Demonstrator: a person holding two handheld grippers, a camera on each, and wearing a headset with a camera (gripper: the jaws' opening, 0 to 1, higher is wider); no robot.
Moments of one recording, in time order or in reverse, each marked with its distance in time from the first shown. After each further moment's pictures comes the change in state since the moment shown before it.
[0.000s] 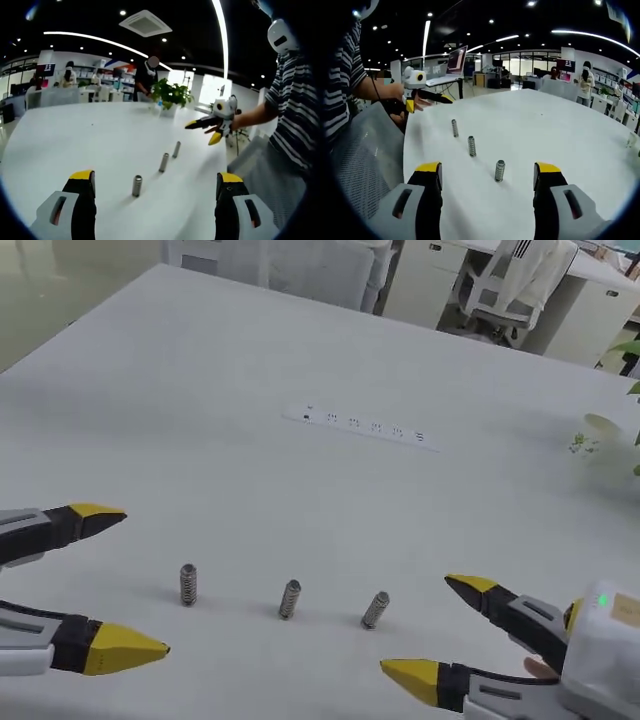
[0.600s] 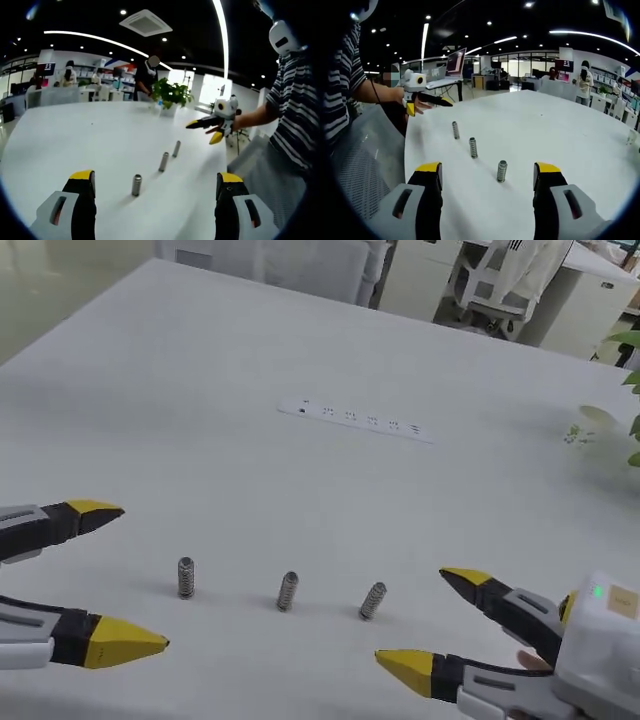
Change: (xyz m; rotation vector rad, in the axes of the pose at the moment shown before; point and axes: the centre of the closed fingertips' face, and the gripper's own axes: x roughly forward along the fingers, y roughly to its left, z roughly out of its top) left arm 0.000 -0.001 -0.002 -0.004 0.005 0.000; right arm -0.003 0.003 0.002 0.020 -0.017 -0.008
